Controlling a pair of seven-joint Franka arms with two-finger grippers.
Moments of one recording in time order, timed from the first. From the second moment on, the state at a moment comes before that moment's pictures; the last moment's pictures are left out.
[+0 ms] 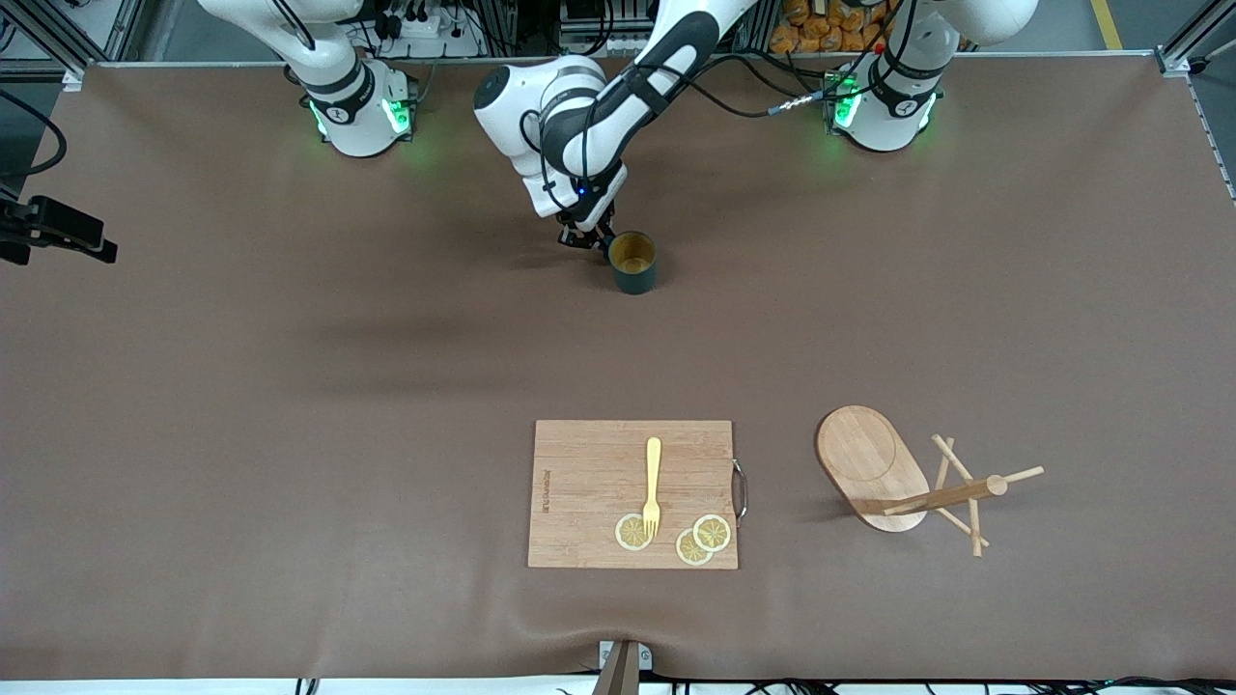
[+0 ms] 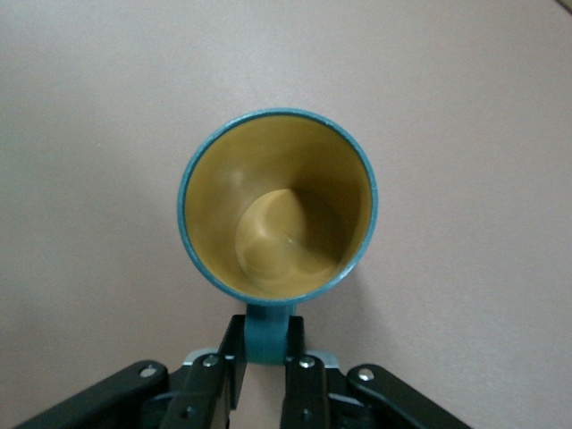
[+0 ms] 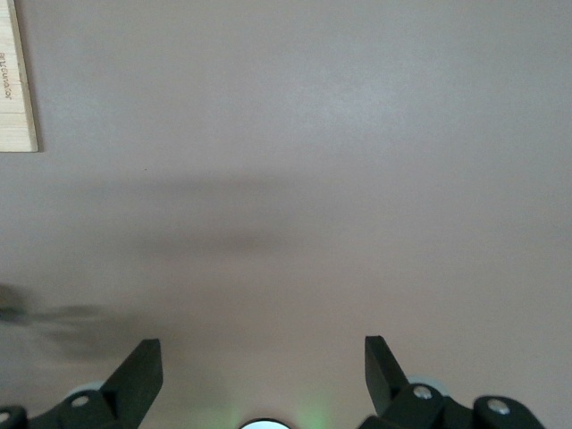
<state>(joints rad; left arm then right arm) -1.06 0.74 -0.15 -1.46 0.40 1.85 -2.38 -0.01 0.09 -0.08 -1.40 0.02 1.39 -0.10</state>
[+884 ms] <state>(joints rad) -0.77 0.41 -0.15 -1.42 0.18 1.84 -1.98 0.00 0.09 -0.08 -1.40 0.02 1.39 -0.10</state>
